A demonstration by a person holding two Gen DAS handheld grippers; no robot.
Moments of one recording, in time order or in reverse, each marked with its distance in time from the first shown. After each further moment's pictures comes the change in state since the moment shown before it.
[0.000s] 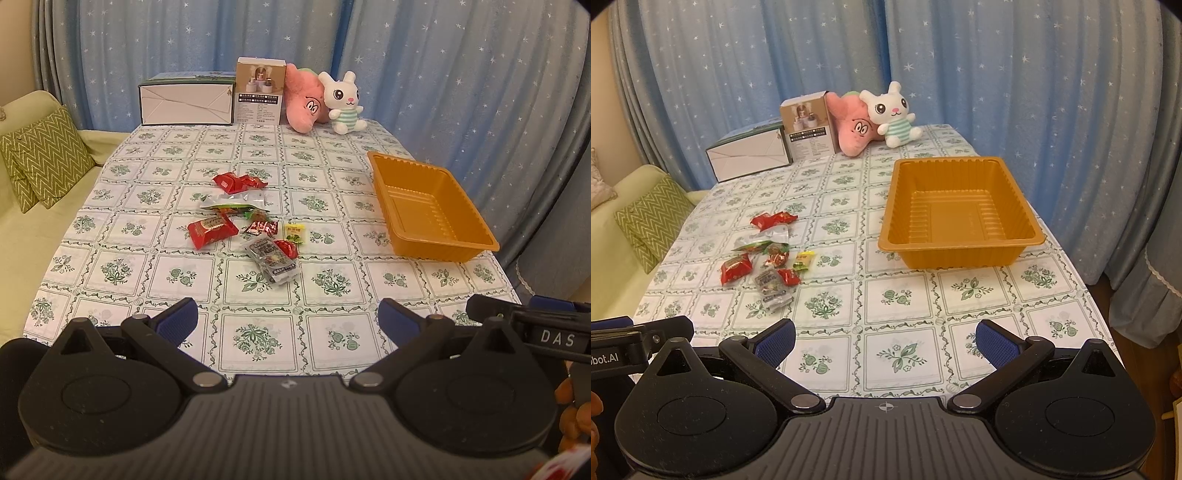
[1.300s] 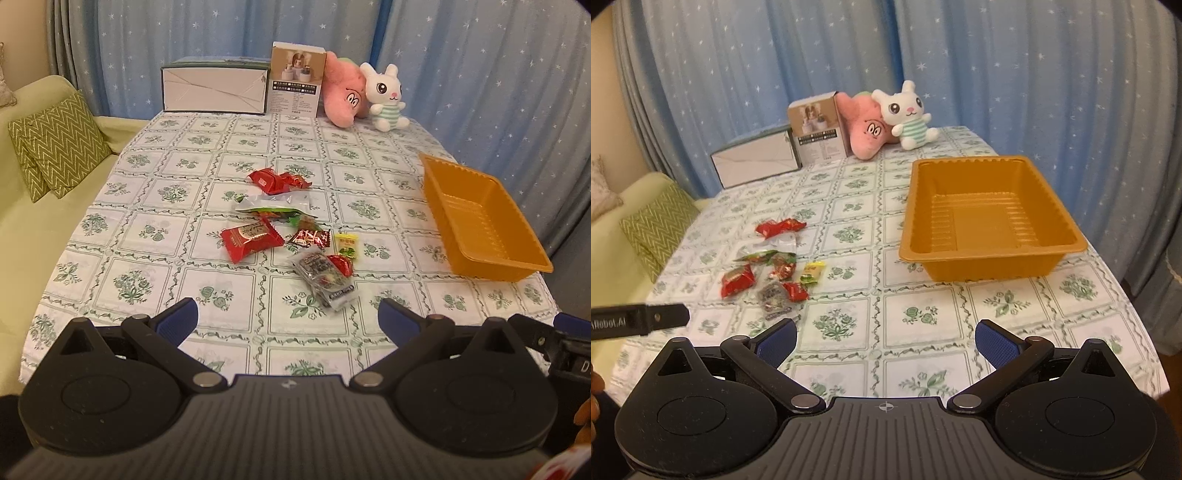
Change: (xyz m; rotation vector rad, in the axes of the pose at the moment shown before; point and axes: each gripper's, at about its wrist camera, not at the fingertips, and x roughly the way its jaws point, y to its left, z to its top) left arm 0.071 0.053 0.024 -0.047 0.028 0.055; right arm 0.060 0.010 0.006 0.000 -0.029 0.041
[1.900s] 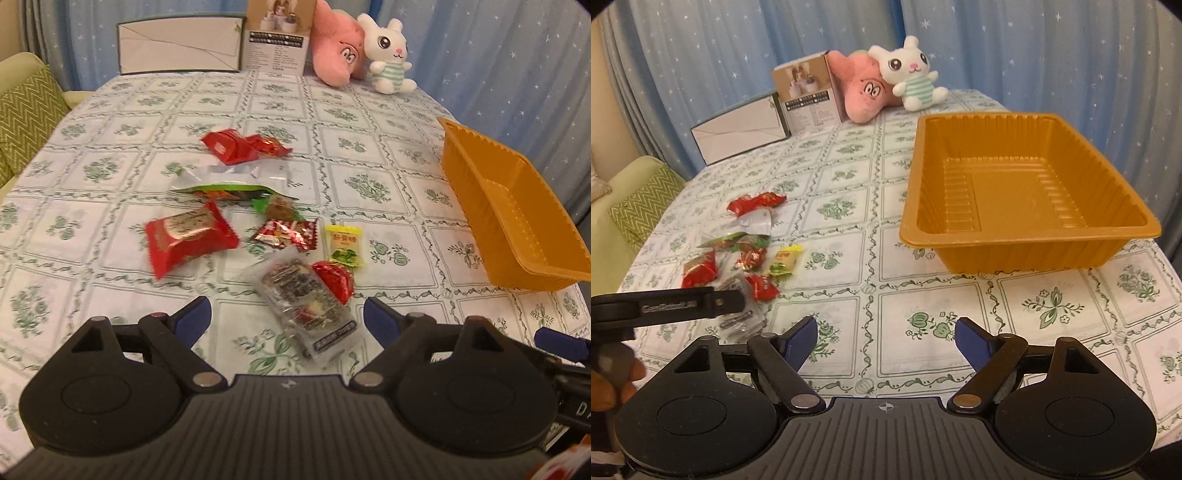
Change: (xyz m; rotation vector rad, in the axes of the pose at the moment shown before) left arm 0.136 -0.024 0.009 0.007 0.083 -0.051; right arm 0.103 -0.019 0.002 0.024 0.091 0.024
